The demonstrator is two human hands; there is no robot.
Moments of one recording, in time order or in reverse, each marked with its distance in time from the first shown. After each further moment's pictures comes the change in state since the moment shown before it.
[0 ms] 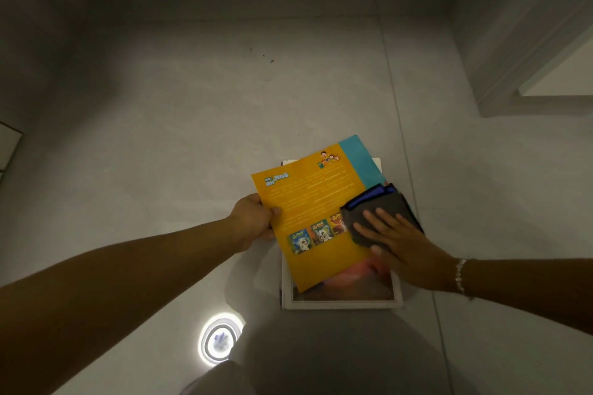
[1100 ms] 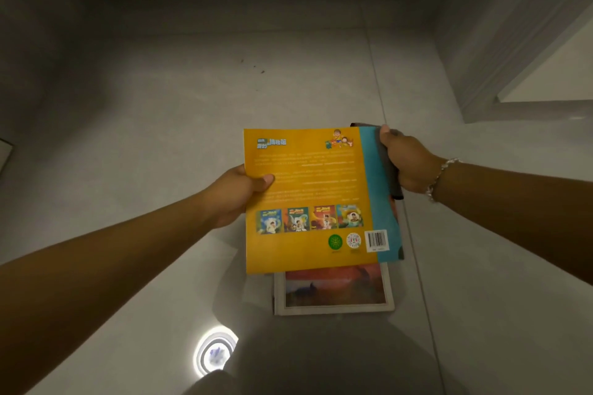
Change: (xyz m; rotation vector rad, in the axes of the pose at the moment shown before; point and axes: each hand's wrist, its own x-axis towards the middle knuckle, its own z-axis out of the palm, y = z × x) left_hand -0.021 0.057 -0.017 0.007 -0.224 0.200; right_hand 0.066 -0.003 -0.131 1.288 0.536 0.598
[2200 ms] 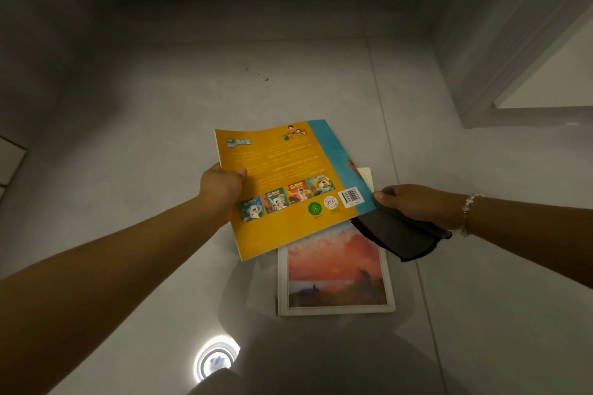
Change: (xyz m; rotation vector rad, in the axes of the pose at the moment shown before) left_hand 0.004 0.005 -0.007 -0.041 0.595 -0.033; right_hand -0.052 0.027 -0.025 -0.838 -0.361 -0.001
